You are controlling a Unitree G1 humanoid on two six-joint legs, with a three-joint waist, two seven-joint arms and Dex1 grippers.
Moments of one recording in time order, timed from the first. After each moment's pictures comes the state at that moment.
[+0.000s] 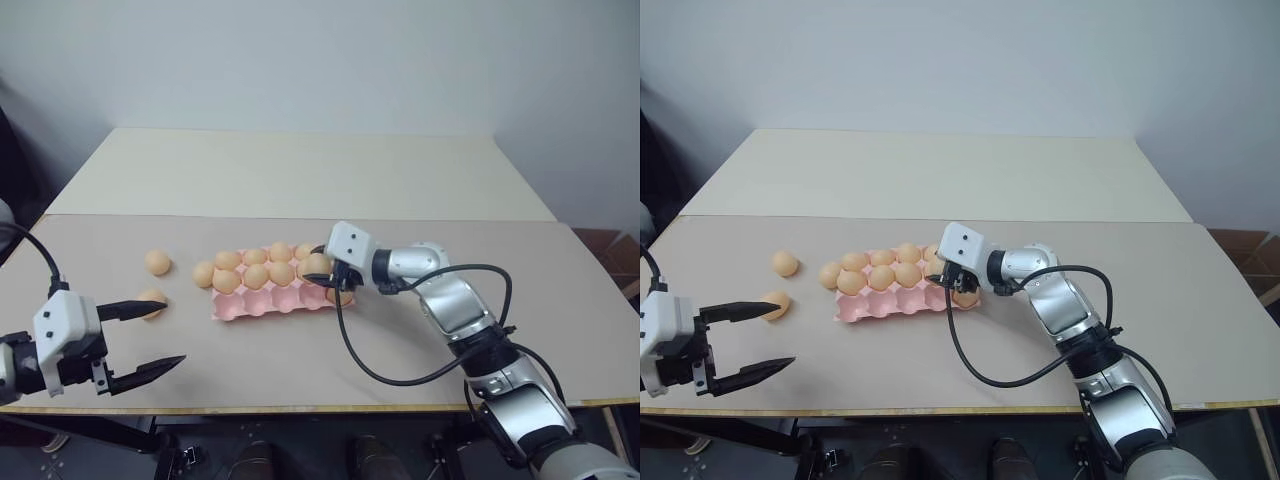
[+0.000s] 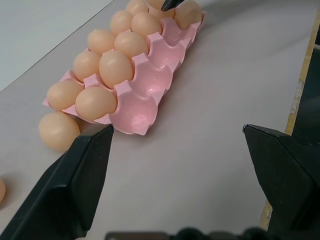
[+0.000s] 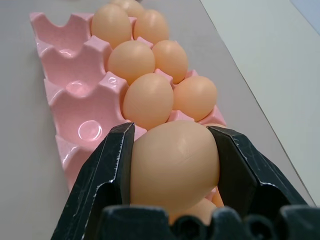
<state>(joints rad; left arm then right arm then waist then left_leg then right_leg) 0.29 0.92 0.62 -0.37 -0.55 0.26 -1.23 -0.75 -0.37 0.36 0.05 -0.01 0.35 0.87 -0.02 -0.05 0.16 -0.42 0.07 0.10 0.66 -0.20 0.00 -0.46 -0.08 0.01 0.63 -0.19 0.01</state>
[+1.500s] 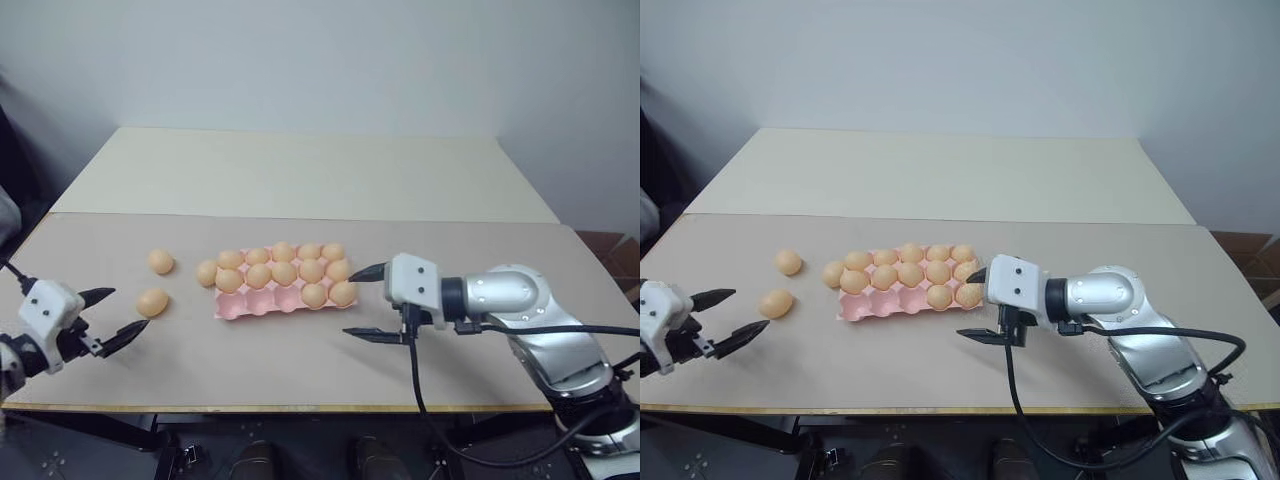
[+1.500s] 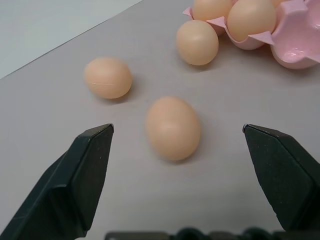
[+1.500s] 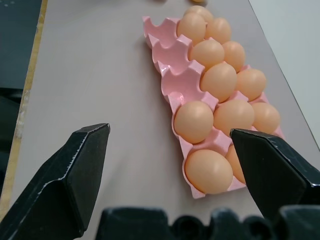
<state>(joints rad) 0.02 0.85 0.47 0.13 -0.32 0.11 -1.00 -0.48 -0.76 0.18 -0.56 0.26 0.60 1.02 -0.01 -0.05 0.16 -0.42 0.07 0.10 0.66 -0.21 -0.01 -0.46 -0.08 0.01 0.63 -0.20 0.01</state>
